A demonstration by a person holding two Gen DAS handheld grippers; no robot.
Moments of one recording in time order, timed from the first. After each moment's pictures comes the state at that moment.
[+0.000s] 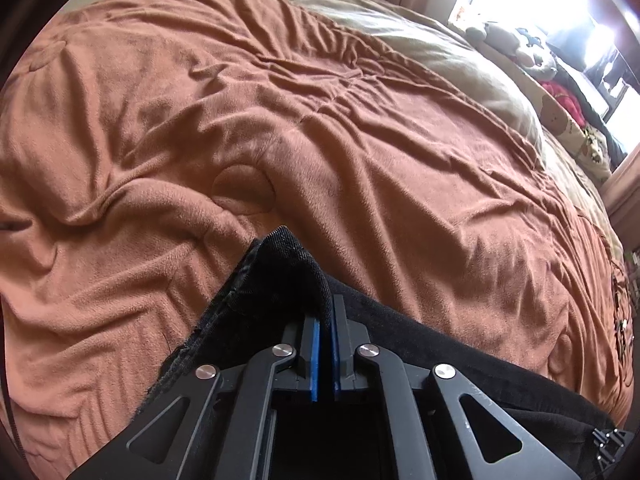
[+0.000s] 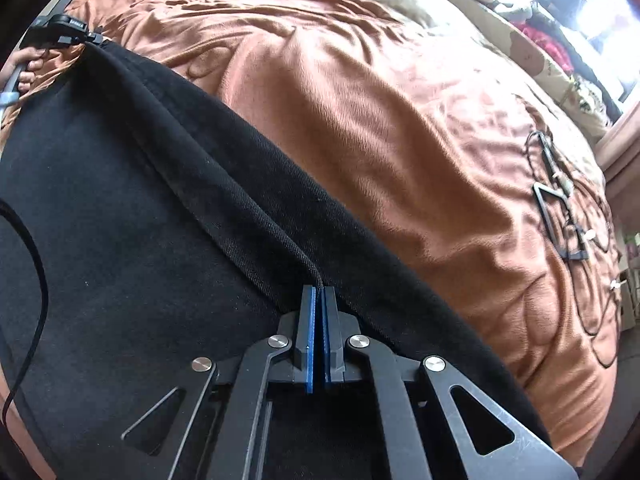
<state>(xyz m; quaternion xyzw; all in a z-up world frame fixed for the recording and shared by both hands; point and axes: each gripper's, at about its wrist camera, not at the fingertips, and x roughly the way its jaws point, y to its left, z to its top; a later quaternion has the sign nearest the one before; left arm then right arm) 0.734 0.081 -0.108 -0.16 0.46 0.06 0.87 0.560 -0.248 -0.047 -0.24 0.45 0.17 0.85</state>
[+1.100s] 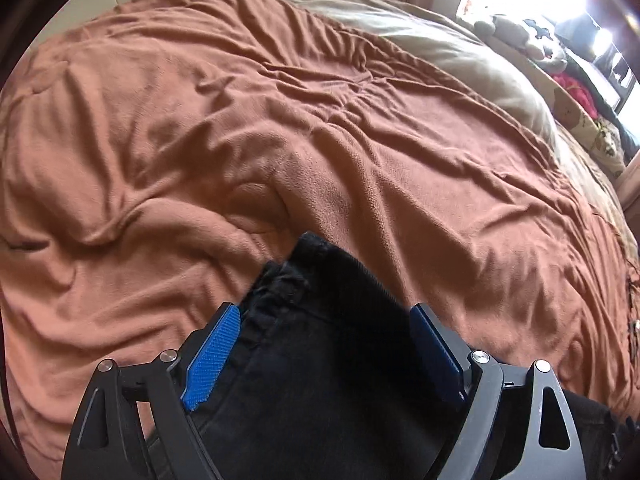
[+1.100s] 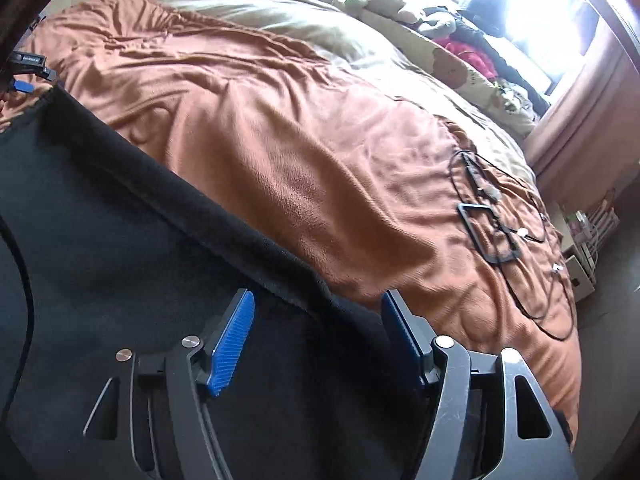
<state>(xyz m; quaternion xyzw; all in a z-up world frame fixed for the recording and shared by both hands) 0.741 0.080 -0.097 -0.14 0.48 0.09 0.86 0.537 -0.211 -0.025 -0.21 0.38 0.05 0.90</state>
